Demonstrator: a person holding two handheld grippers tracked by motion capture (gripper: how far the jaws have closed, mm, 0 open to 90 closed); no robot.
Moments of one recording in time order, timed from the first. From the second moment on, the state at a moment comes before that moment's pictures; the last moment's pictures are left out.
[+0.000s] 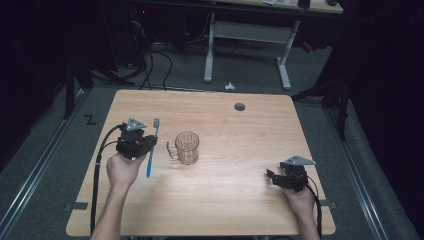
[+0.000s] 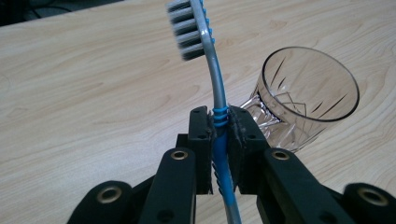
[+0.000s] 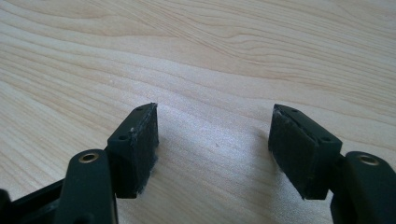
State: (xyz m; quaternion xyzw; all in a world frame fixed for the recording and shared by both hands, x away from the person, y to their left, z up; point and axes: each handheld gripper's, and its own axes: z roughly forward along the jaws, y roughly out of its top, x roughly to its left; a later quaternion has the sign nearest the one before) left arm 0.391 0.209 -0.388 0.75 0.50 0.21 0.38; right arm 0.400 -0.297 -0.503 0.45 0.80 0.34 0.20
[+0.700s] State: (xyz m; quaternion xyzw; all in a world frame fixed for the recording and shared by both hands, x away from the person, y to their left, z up) left arm 0.396 0.196 -0.377 0.73 0.48 0.24 0.42; right arm 0.400 -0.297 -0.503 0.45 0.80 0.34 0.20
